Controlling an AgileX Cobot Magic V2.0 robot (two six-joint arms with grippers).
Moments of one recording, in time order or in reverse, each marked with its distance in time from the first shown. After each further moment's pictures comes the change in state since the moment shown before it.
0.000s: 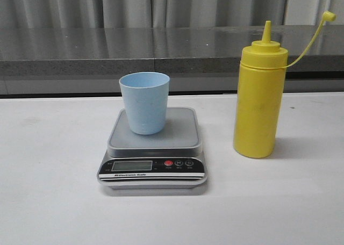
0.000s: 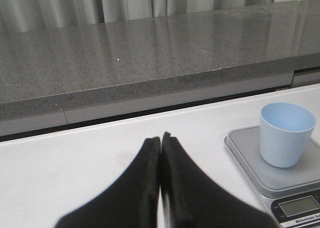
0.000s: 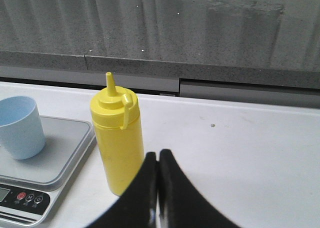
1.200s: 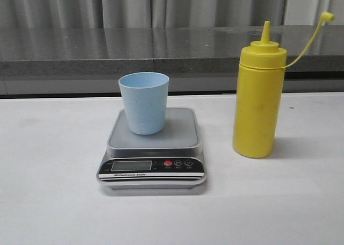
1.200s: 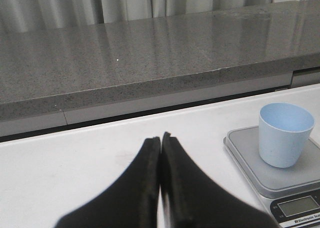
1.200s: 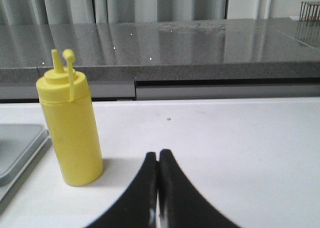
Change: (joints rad) left arm 0.000 0.000 0.000 0.000 0.000 0.000; right arm -0.223 -0.465 0.330 0.262 -0.008 -0.251
